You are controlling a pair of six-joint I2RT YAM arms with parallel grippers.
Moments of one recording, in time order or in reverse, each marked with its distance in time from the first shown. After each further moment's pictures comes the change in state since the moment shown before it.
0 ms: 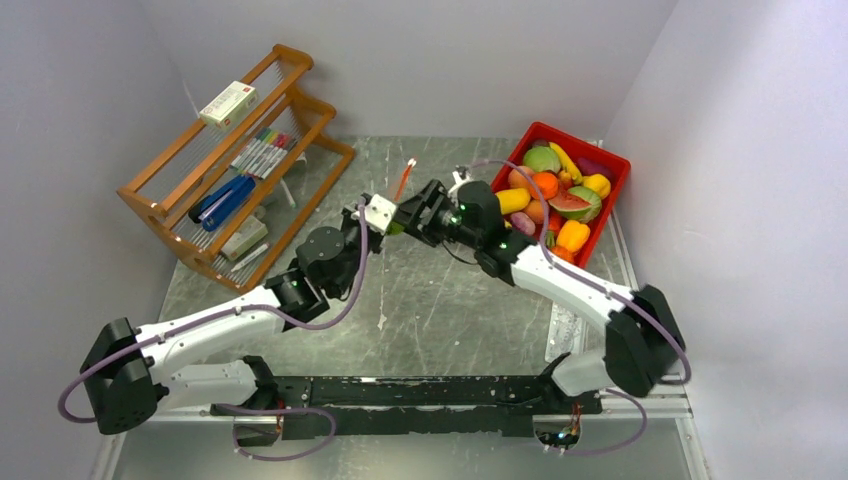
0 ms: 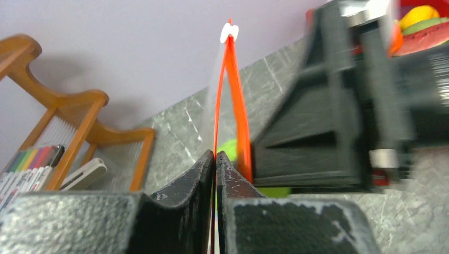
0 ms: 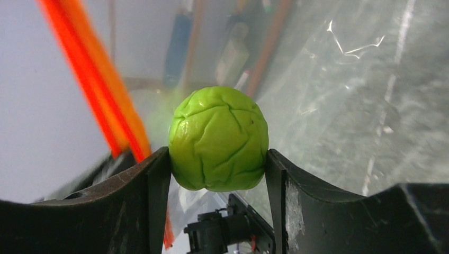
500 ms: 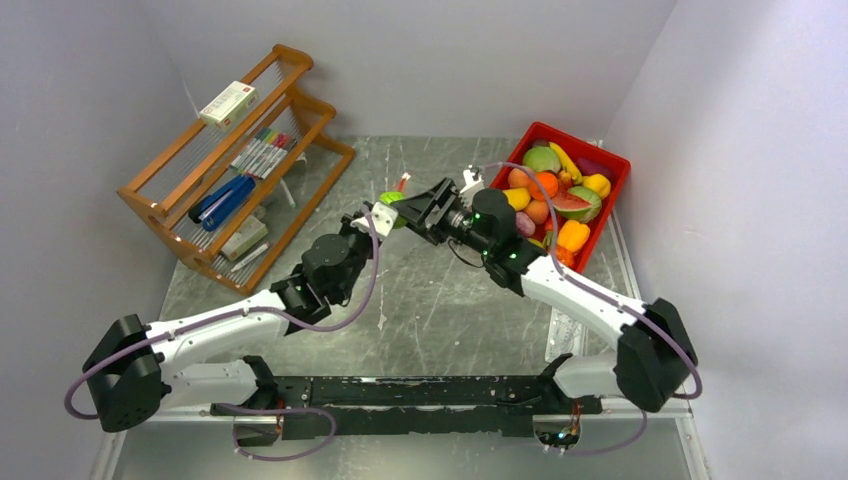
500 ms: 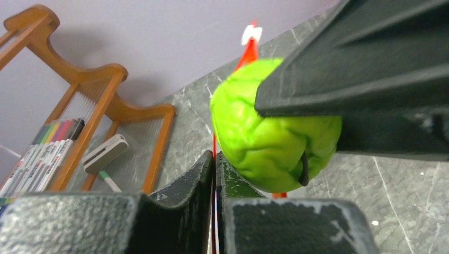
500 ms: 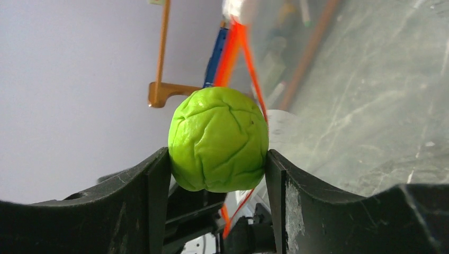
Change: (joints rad) left arm 0.000 0.017 -0.084 0.040 -0.087 0.044; right arm 0.005 -0.157 -0.124 0.115 0.021 0.066
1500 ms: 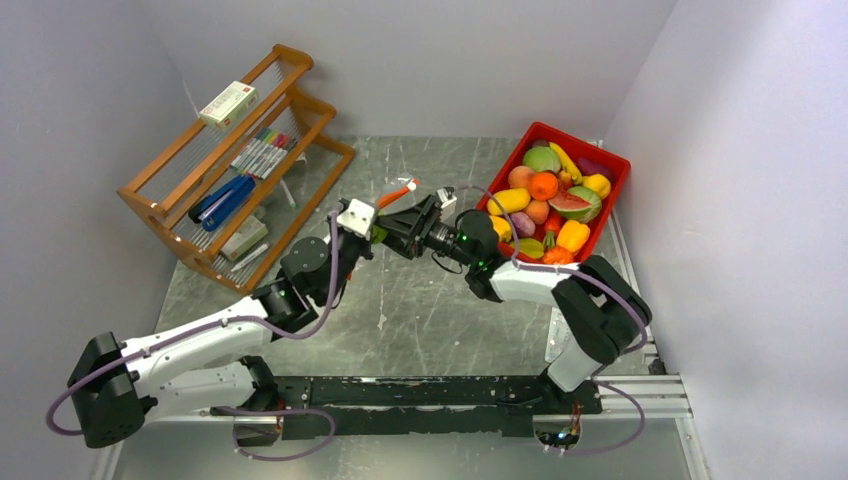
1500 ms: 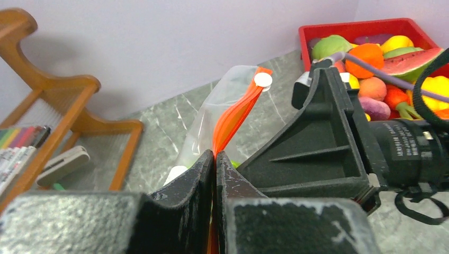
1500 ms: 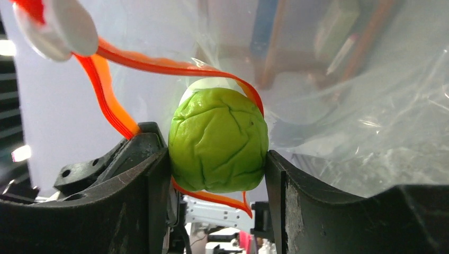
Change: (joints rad) left arm 0.002 -0.101 0.002 -0.005 0.071 -0.137; right arm 0.010 0.292 -0.143 0.613 -0.191 0.289
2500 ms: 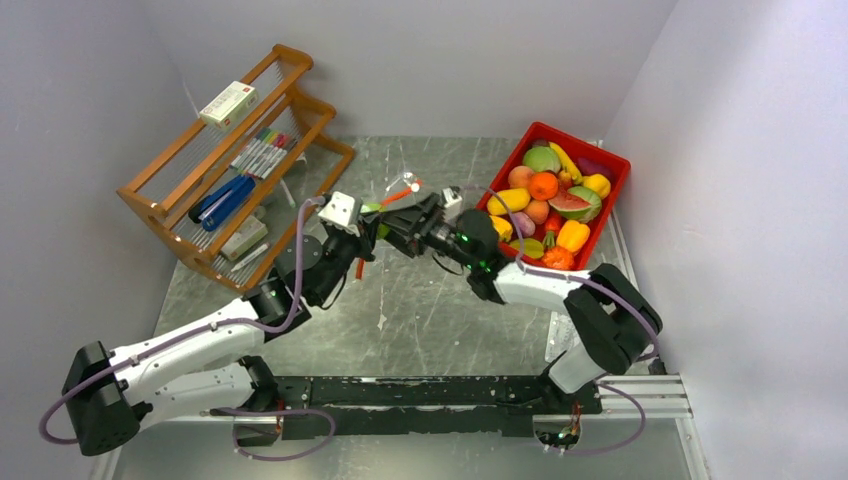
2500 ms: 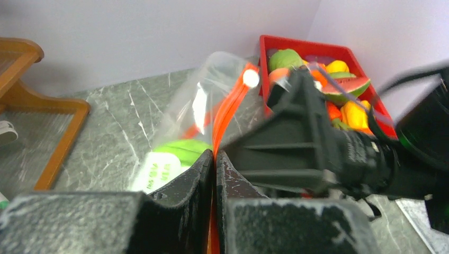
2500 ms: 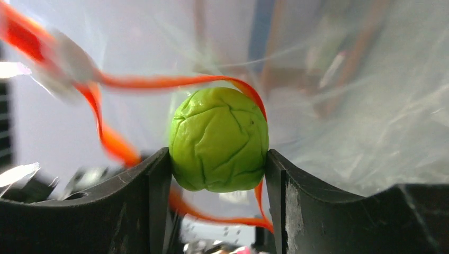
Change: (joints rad) left arm 0.016 -0.068 0.005 -0.097 0.076 -0.291; right arm 0.012 -0.036 -0.083 0.112 0.076 0.073
